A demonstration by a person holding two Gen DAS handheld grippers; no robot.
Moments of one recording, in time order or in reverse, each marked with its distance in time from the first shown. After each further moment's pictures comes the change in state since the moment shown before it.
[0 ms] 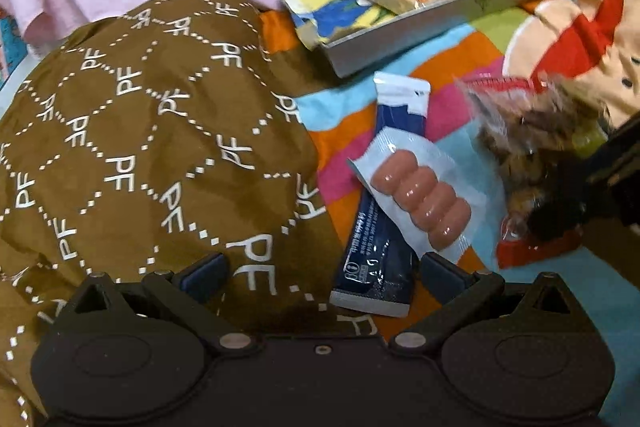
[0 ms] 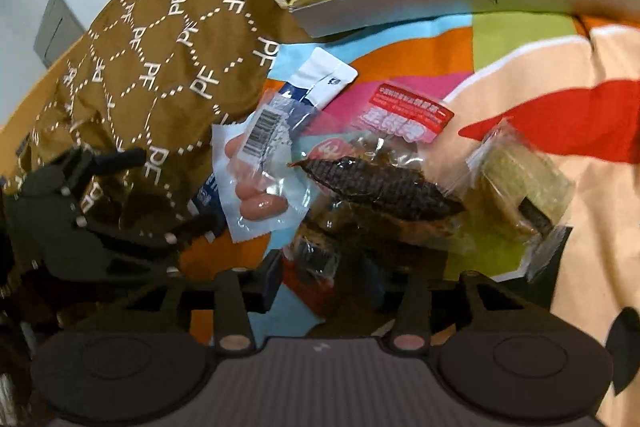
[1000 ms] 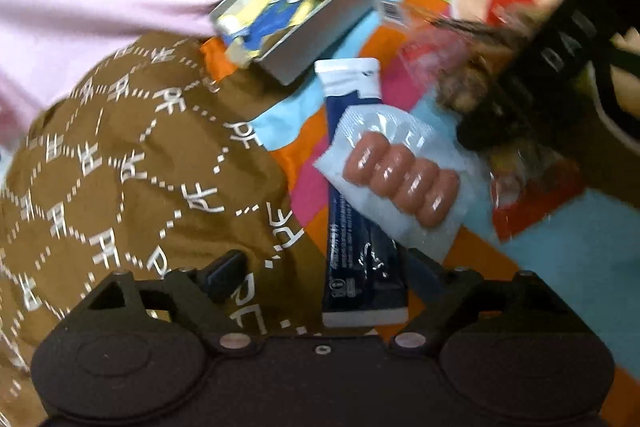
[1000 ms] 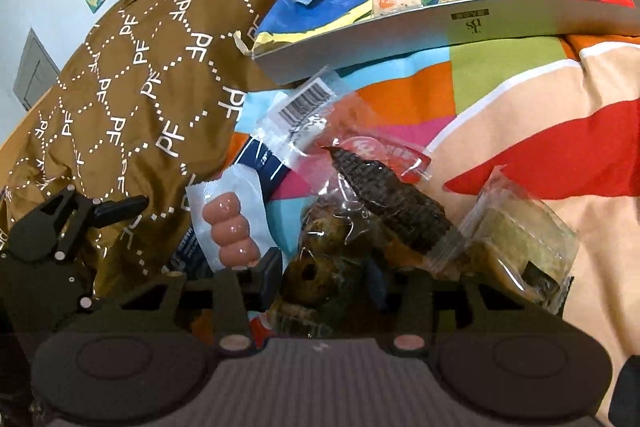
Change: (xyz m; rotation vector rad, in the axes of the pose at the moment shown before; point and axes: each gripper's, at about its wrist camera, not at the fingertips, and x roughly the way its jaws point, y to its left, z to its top) left arm 0.012 -0.028 0.007 0.326 0.001 0.035; right arm 0.017 -0.007 0.018 0.065 -0.109 -0.051
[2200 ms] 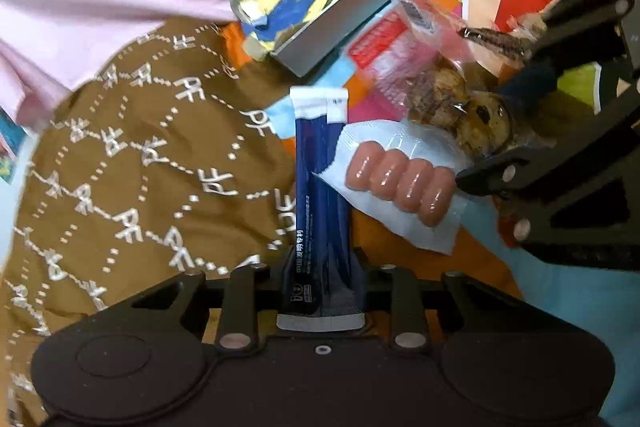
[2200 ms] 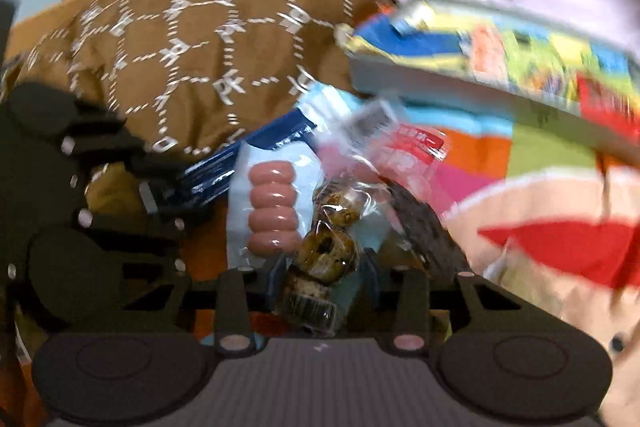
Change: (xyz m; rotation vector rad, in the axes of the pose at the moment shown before) left arm -0.019 -0.013 0.013 -0.061 0.087 0.086; right arm -0.014 0.058 -0.033 -0.457 -0.088 -0.127
